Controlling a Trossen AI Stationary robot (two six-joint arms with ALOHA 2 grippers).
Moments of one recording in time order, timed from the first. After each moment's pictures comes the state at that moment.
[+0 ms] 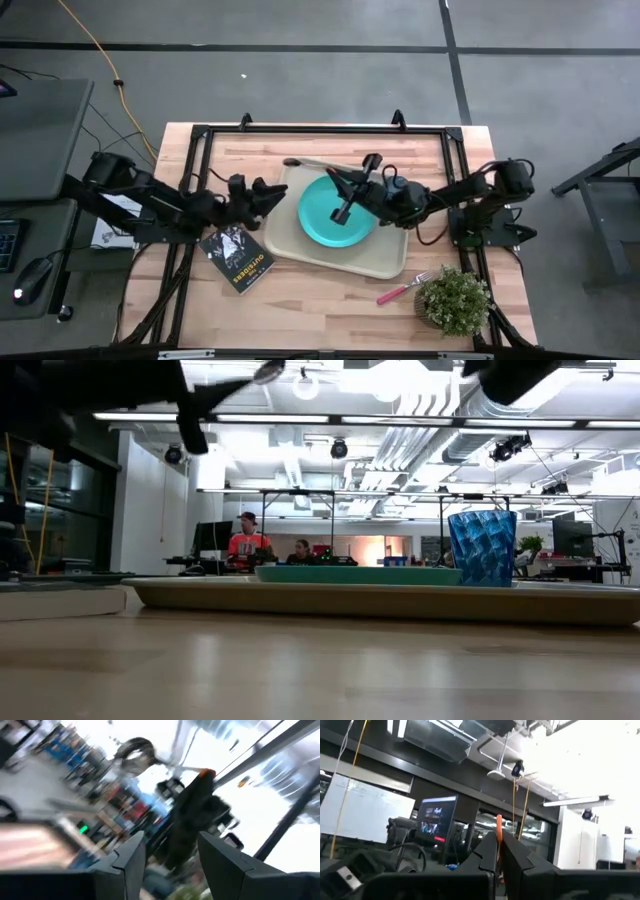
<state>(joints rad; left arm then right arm) -0.08 1.32 0.27 1.47 -0.45 -0.57 0.14 1.67 0.90 1.44 0.42 -0.57</state>
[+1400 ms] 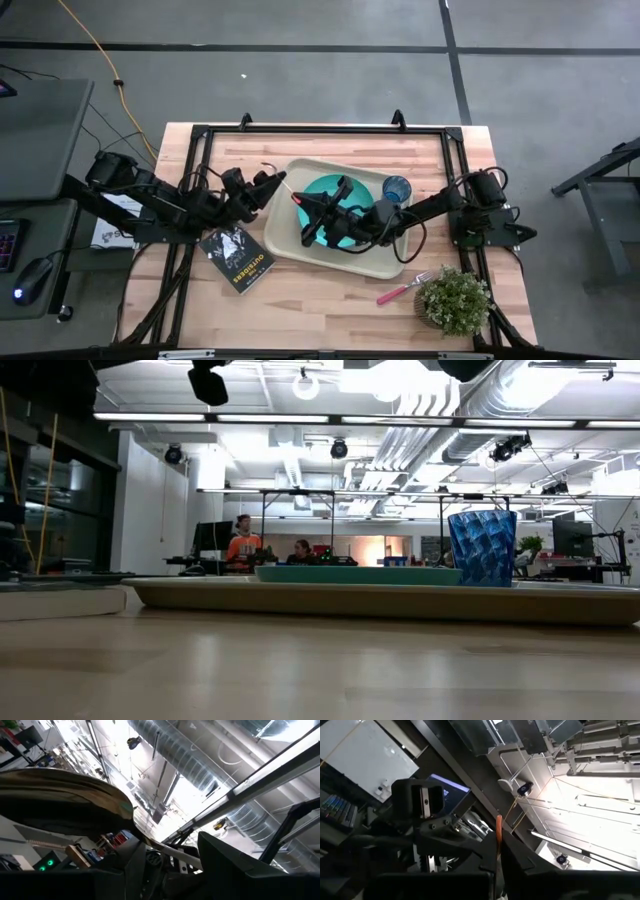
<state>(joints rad) -0.11 1.34 0.45 1.56 -0.54 -0.55 0.24 1.90 1.20 1.32 0.45 -1.08</state>
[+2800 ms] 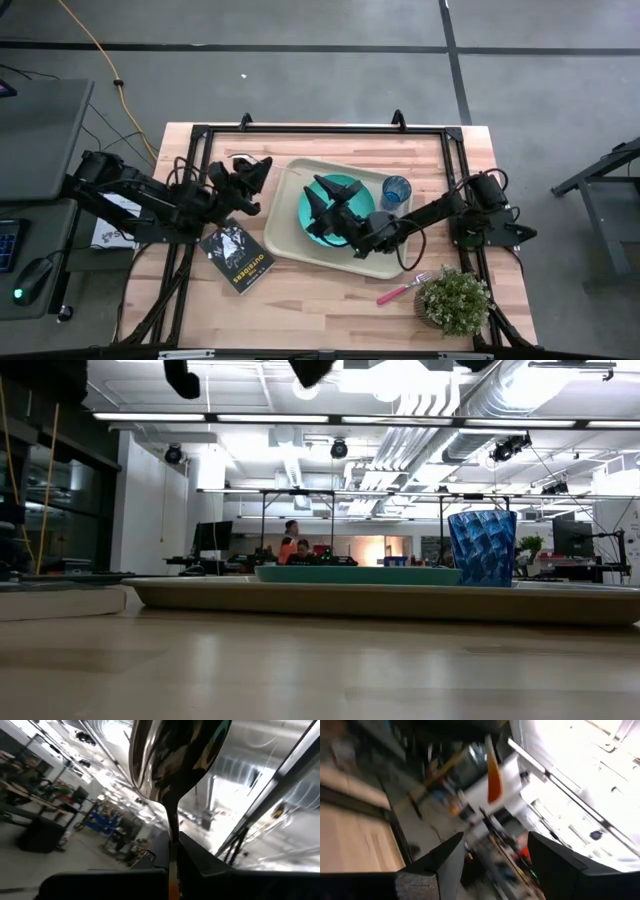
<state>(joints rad) -0.11 1.19 0.45 1.42 -0.69 -0.13 0.29 1.90 1.20 1.17 1.07 -1.30</state>
